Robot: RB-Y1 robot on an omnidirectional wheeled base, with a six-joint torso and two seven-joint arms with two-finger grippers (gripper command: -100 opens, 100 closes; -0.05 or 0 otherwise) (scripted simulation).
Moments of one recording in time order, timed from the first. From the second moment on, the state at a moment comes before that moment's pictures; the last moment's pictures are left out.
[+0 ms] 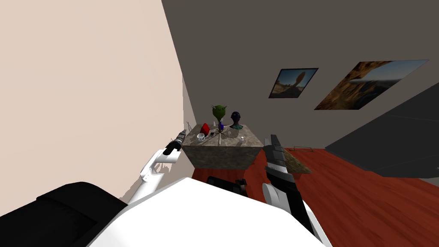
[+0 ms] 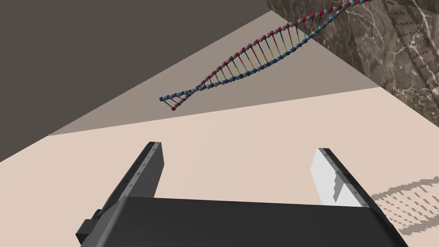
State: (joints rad) left arm 0.33 0.34 0.32 -2.18 -0.12 0.60 0.05; right arm 0.50 -0.03 0.04 -2.23 0.03 -0.40 0.14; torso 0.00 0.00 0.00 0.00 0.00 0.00
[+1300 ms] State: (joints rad) left arm 0.30 0.30 0.41 -2.10 0.03 0.90 0.06; right arm 0.50 -0.03 0.04 -2.23 0.03 -0.40 0.14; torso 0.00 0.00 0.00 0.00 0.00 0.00
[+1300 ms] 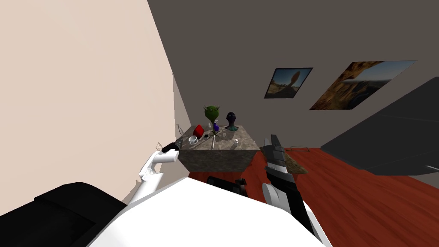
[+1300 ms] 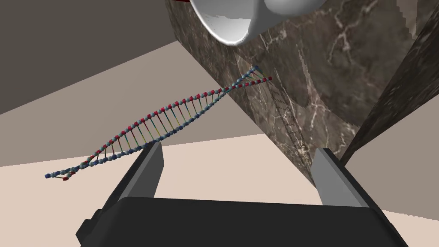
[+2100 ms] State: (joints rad) left arm 0.31 0.26 0.43 -2.06 0.10 1.02 0.06; right arm 0.50 -0.03 0.04 -2.22 0.03 -0.40 0.14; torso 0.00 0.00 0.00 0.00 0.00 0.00
